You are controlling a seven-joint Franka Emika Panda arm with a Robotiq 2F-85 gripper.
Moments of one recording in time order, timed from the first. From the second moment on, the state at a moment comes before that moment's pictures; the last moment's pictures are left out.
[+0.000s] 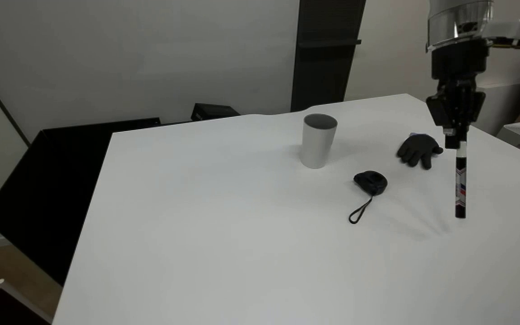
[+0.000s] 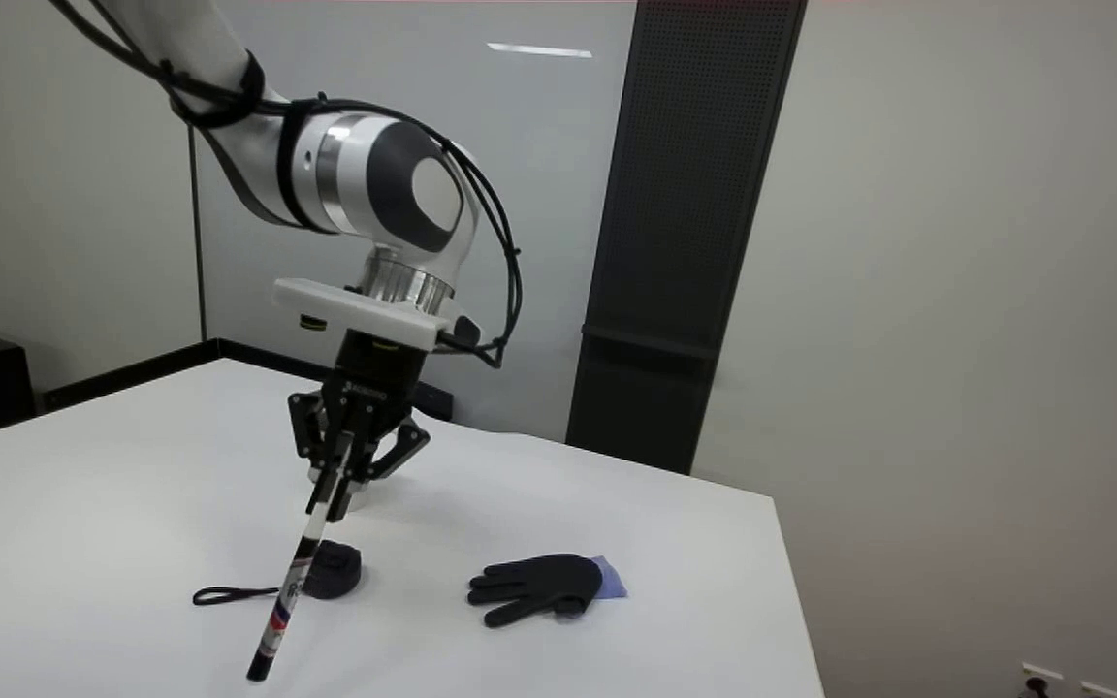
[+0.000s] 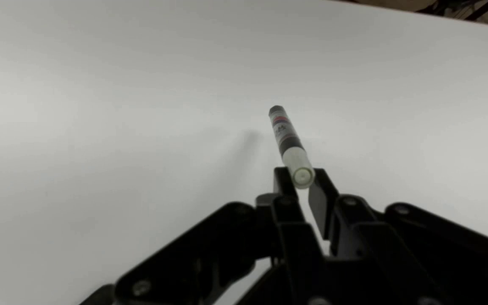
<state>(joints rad) -0.11 0.47 -0.05 -1.80 0.02 1.78 -0.23</state>
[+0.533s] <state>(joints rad) -0.21 0.57 -0.06 -1.79 0.08 1.75 -0.30</state>
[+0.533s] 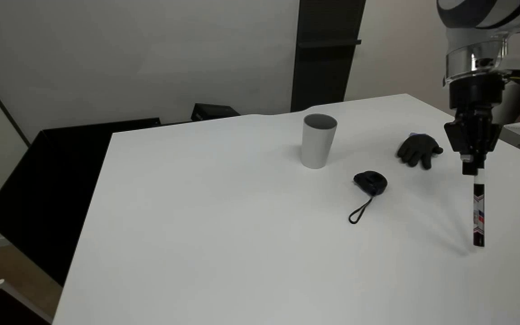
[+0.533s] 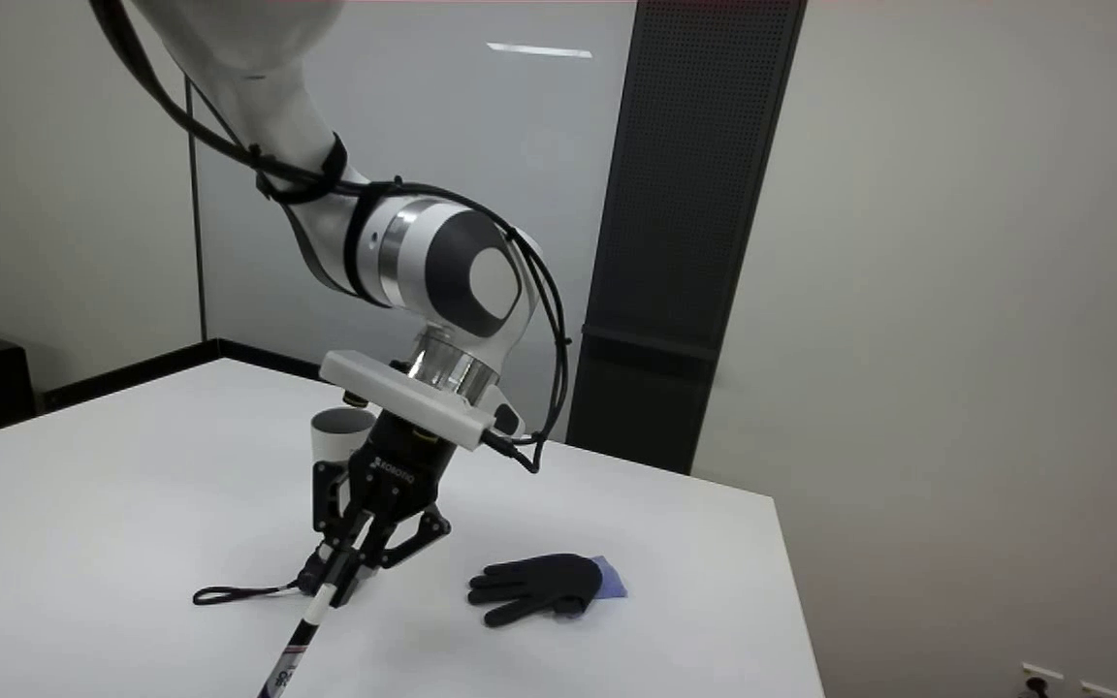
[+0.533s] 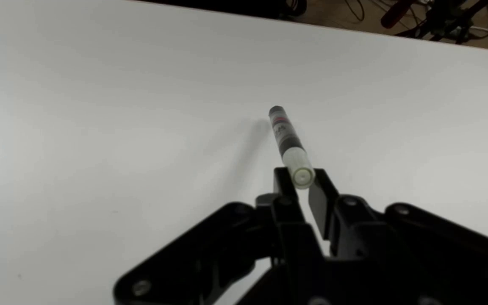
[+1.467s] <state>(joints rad) -0.18 0.61 -0.06 -1.86 0.02 2.20 -0.27</state>
